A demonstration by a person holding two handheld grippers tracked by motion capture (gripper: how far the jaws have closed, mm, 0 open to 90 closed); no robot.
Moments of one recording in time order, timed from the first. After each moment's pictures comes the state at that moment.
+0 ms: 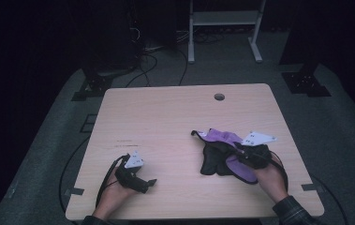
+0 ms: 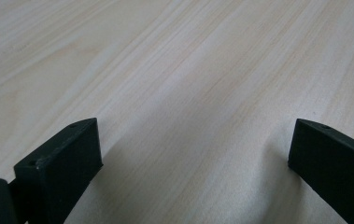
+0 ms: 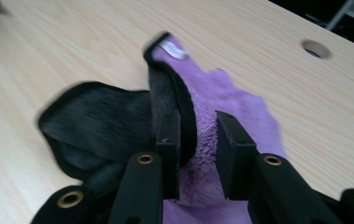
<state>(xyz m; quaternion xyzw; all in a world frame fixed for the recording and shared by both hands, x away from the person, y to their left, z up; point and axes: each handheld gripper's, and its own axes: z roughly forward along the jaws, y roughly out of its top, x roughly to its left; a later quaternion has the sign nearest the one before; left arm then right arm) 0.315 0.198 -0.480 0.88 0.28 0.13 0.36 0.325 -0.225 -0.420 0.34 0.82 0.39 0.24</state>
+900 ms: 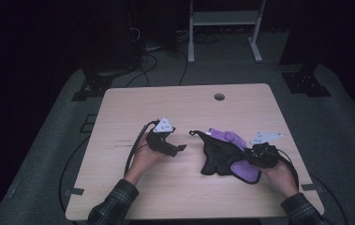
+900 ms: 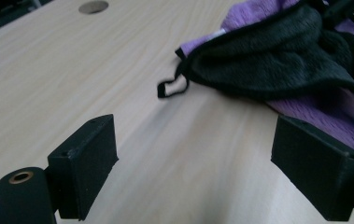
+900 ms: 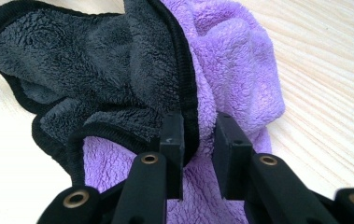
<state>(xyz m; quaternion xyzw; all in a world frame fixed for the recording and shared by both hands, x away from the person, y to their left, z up) 0.412 0.106 -0.434 0.86 0.20 0.13 0.45 0.343 -0.262 -0.447 0.37 0.85 0.35 0.16</state>
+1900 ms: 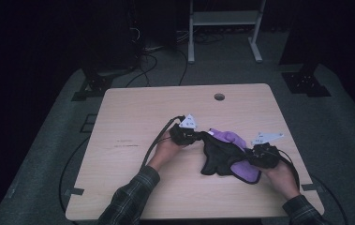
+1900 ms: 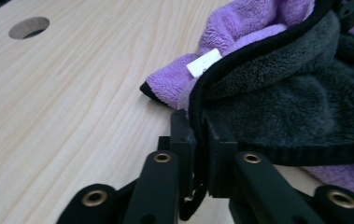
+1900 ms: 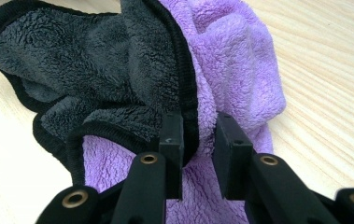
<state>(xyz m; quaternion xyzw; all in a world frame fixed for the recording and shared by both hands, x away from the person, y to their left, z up) 0.443 0.039 -0.451 0.88 0.13 0.10 0.44 0.343 -0.265 -0.449 0.37 0.84 0.35 0.16</state>
